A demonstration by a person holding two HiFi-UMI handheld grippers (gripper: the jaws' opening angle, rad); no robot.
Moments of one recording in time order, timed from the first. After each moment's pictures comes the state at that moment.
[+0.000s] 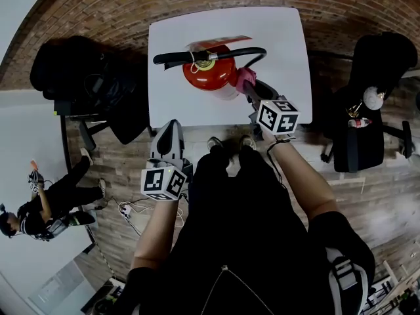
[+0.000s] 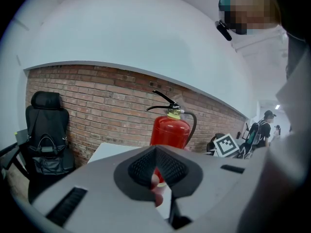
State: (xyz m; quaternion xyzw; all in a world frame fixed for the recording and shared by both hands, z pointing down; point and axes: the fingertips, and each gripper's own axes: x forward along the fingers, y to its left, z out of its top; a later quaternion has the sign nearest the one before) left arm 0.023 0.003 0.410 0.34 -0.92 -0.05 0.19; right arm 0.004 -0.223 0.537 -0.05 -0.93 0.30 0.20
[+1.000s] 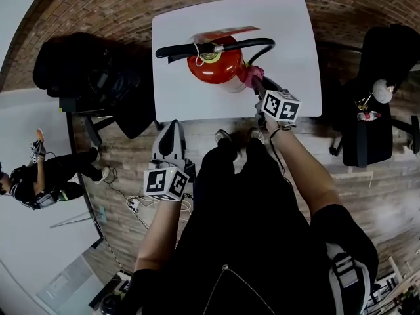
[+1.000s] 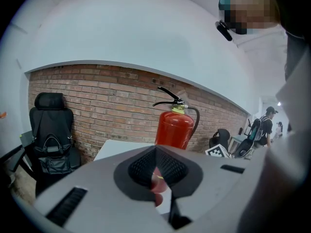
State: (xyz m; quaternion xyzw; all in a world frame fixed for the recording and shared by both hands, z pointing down) left arm 0.026 0.025 0.421 0.33 -0.92 -0.03 0.20; right arm 0.001 -0.228 0.628 0.00 -0.91 0.35 0.24
